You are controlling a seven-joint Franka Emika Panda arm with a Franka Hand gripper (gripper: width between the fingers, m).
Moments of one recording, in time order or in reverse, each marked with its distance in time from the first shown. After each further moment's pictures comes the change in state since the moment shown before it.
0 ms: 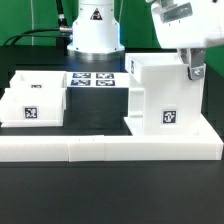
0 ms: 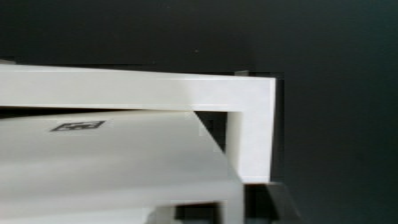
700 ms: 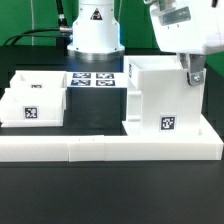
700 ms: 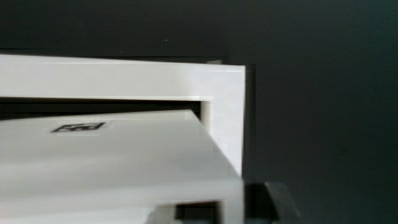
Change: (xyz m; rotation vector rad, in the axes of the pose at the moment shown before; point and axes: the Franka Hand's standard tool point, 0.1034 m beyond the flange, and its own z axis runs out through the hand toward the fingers) arm 0.007 -0.014 0.003 -0.006 -0.003 0.022
